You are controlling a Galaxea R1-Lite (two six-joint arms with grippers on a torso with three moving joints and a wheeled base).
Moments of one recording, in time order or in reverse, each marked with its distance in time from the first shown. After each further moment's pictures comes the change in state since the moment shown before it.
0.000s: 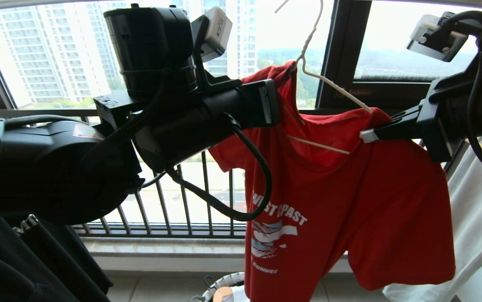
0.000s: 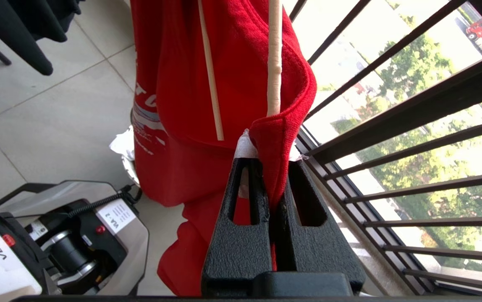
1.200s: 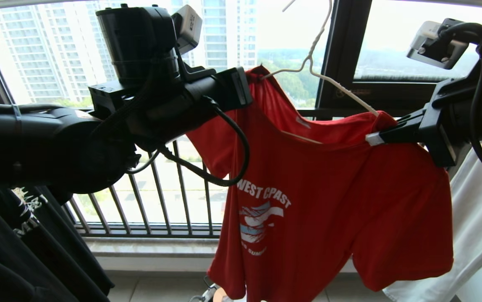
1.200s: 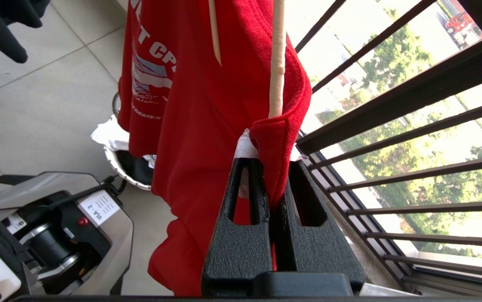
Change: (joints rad) left arm 0.123 0.050 -0.065 0.001 0.019 -0.035; right arm -0.001 -0.015 0.020 0.007 -0.052 -0.038
